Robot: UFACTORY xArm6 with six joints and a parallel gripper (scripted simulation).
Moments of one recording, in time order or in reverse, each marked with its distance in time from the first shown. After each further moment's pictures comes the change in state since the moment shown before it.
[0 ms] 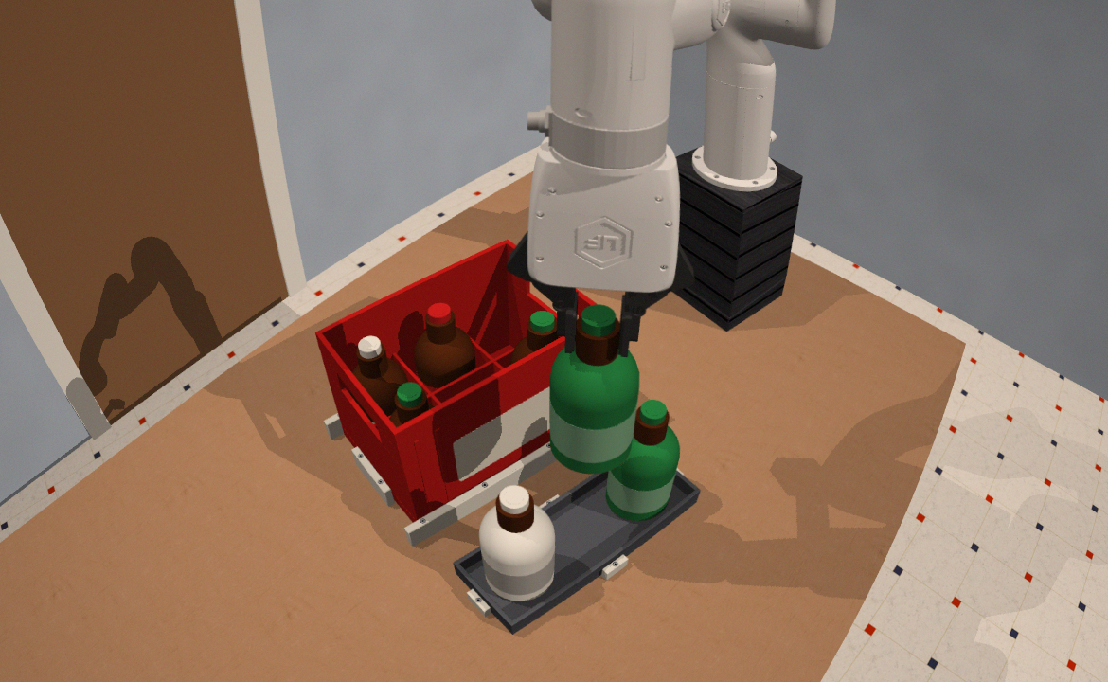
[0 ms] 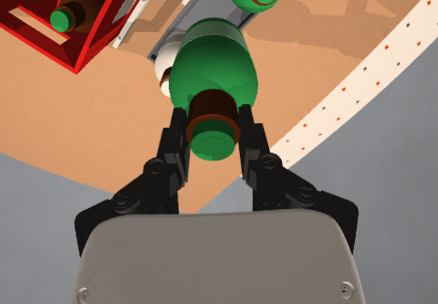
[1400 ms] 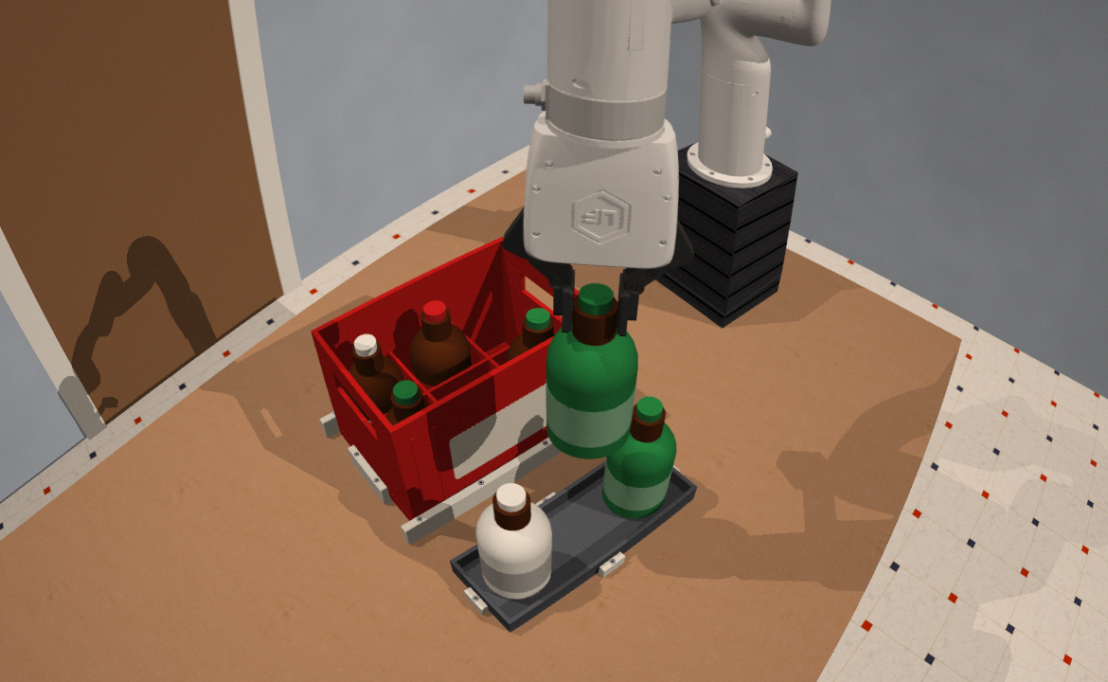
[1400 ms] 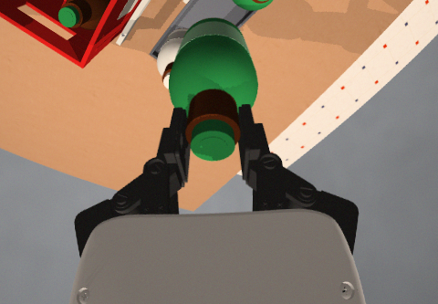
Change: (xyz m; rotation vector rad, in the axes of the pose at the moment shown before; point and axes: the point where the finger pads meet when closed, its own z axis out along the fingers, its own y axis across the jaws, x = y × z) arm 0.000 0.000 -0.018 0.000 0.000 0.000
